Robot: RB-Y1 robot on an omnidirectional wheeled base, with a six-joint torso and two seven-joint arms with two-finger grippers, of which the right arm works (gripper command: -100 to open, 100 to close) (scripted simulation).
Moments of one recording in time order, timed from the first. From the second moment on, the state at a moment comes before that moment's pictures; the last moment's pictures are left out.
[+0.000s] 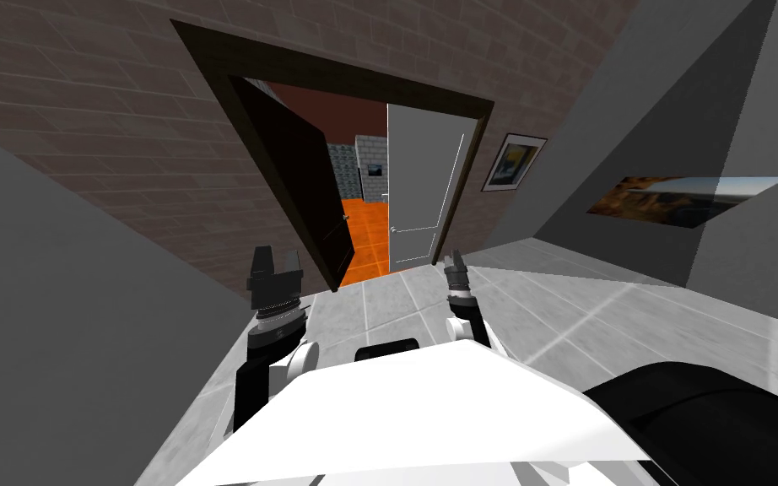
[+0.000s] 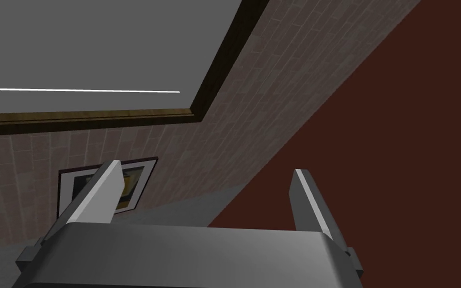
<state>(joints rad) 0.45 -0.04 -0.06 -2.01 0.00 -0.59 0.13</state>
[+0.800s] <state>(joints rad) 0.40 -0.07 -0.07 -1.86 0.06 -0.62 0.26</state>
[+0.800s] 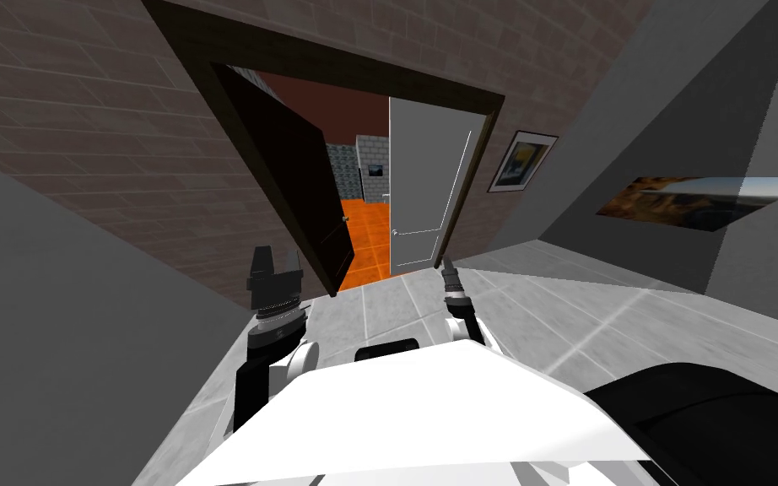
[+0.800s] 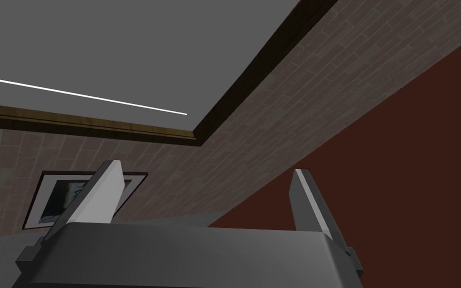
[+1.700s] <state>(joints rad) 0.33 -0.09 -0.10 -1.67 0.12 -0.66 0.41</state>
